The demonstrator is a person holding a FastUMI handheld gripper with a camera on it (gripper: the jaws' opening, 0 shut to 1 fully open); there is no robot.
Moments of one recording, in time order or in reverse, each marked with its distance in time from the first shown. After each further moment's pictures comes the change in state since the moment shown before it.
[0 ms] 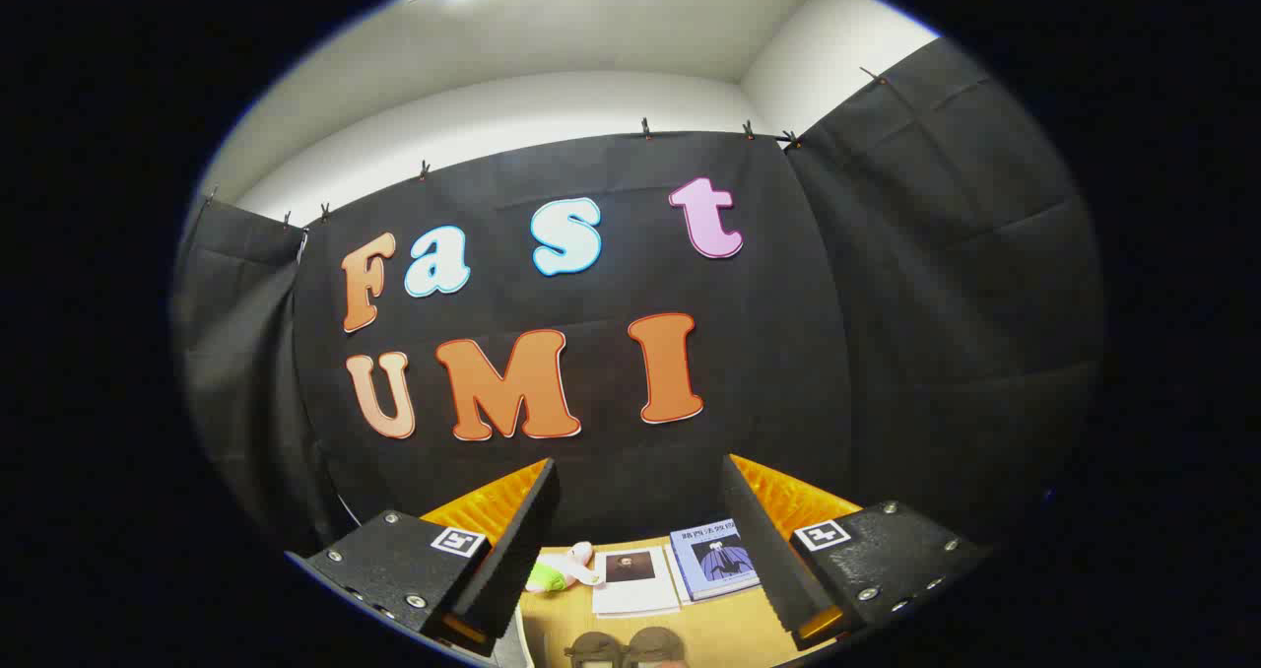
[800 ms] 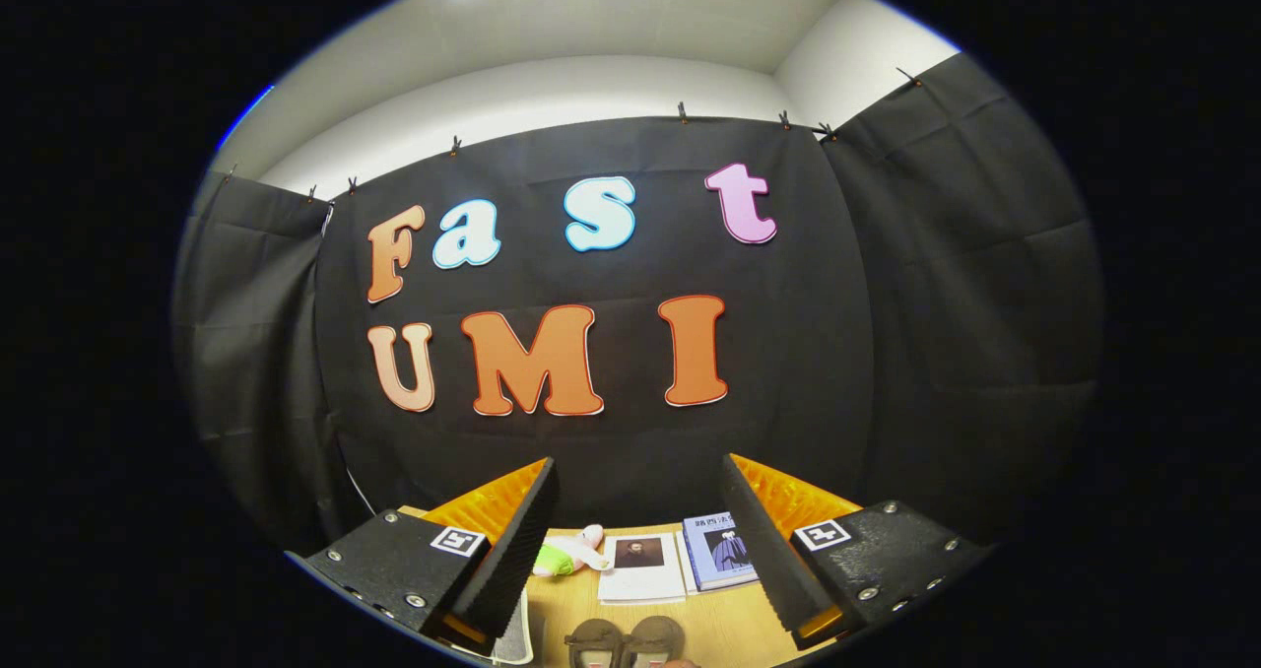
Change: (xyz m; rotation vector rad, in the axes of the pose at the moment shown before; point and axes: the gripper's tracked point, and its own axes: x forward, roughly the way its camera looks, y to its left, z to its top) arm -0.001 0.021 -0.010 -0.059 0.050 0.062
